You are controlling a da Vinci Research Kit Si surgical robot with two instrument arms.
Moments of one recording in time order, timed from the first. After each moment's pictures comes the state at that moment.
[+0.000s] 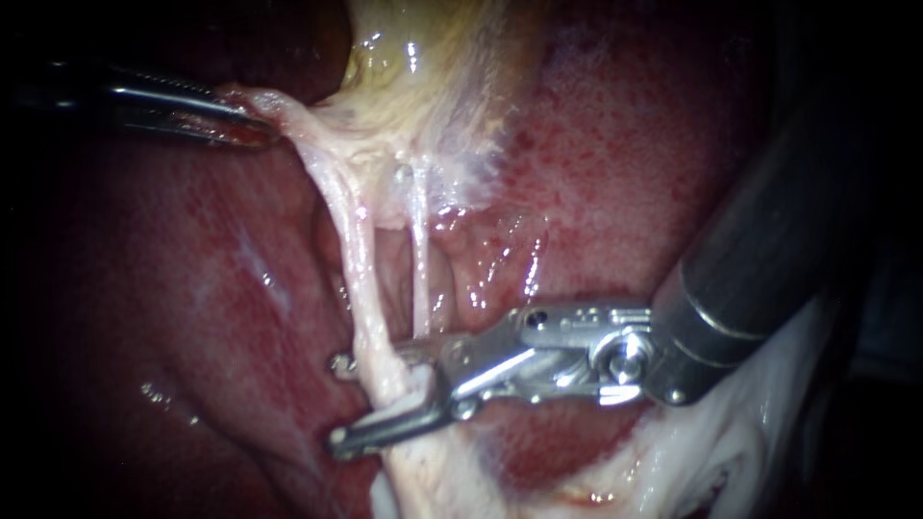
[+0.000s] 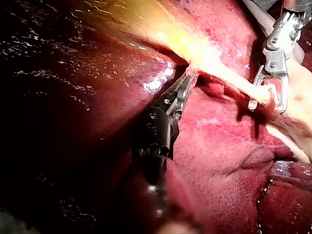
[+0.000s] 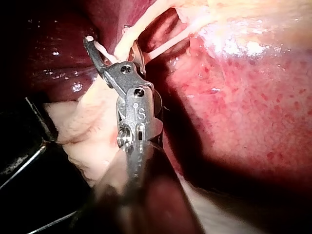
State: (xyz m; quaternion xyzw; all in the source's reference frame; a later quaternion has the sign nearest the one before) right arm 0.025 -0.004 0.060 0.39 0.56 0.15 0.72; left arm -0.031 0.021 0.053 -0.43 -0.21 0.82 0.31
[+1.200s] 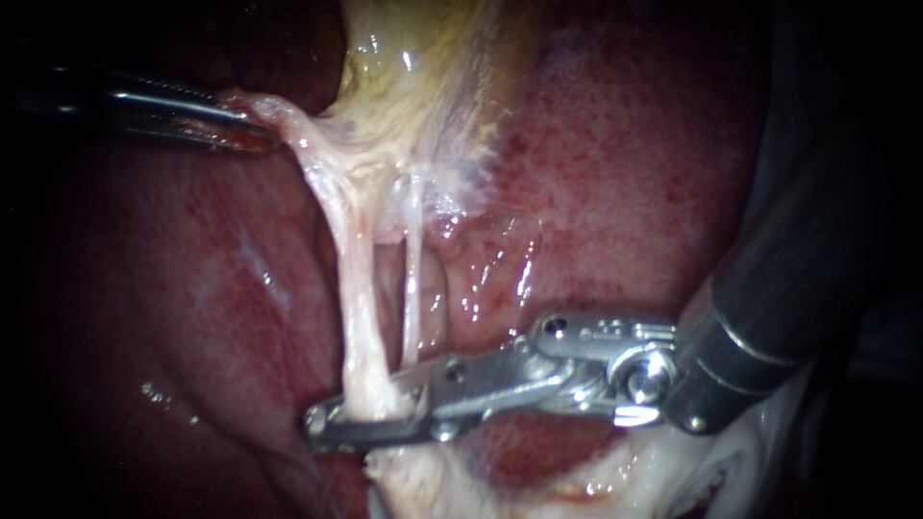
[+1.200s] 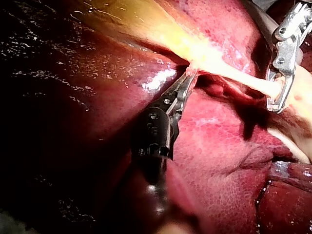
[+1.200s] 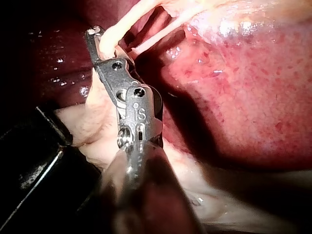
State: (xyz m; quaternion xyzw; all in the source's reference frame) right arm 0.024 -0.004 0.058 0.45 0.54 0.17 0.69; left arm -0.031 0.021 0.053 -0.43 -0.21 0.82 0.31
